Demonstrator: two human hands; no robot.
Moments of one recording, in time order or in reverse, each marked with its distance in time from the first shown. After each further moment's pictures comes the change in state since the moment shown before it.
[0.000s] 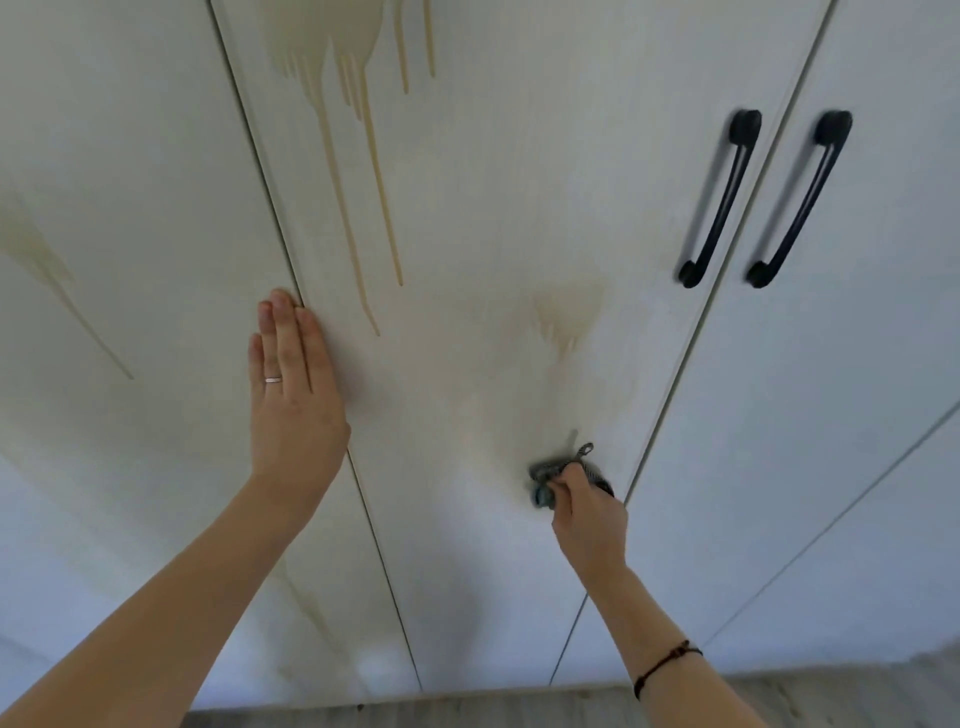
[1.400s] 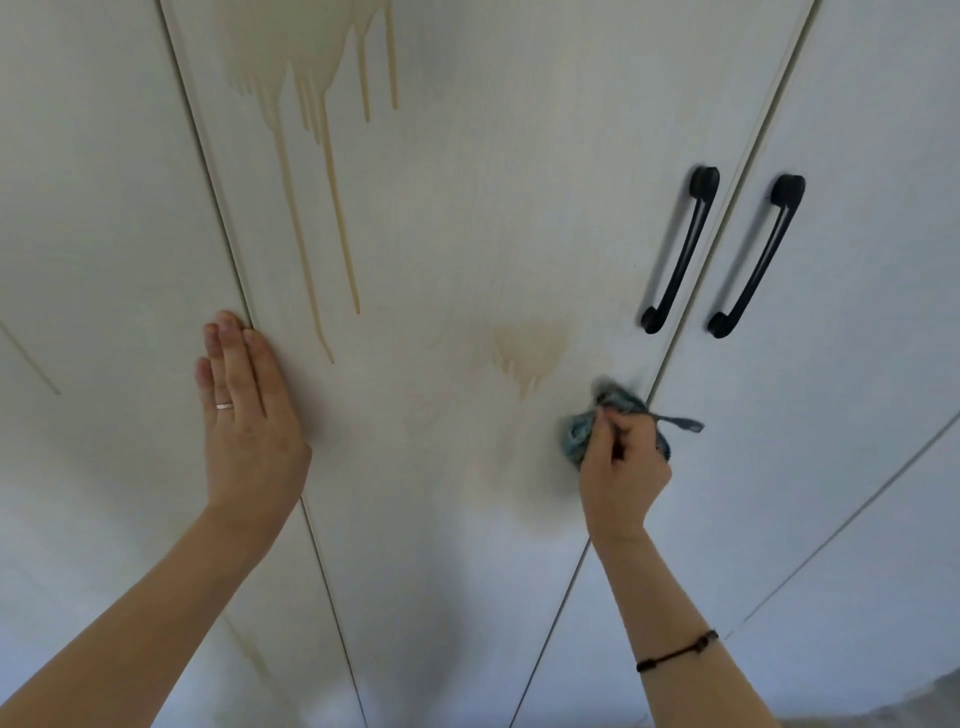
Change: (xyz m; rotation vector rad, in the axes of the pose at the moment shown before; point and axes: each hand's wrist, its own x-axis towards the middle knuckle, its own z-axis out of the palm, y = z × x) left_hand 0.002 0.016 0.015 -0.016 0.074 -0.092; right_hand 0.096 -0.015 -0.078 0.342 0.612 0.020
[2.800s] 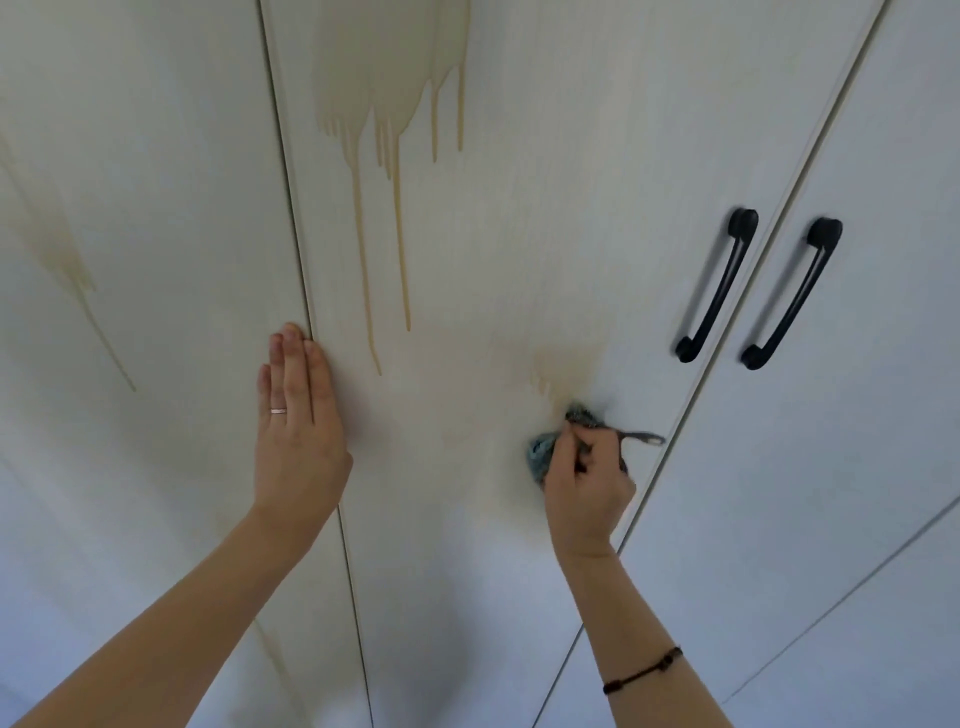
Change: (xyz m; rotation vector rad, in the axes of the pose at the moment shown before) left_hand -0.002 -0.002 -0.007 -0.027 0.011 0.028; right_hand -0.026 -0.041 0.037 0.063 -0.060 -0.088
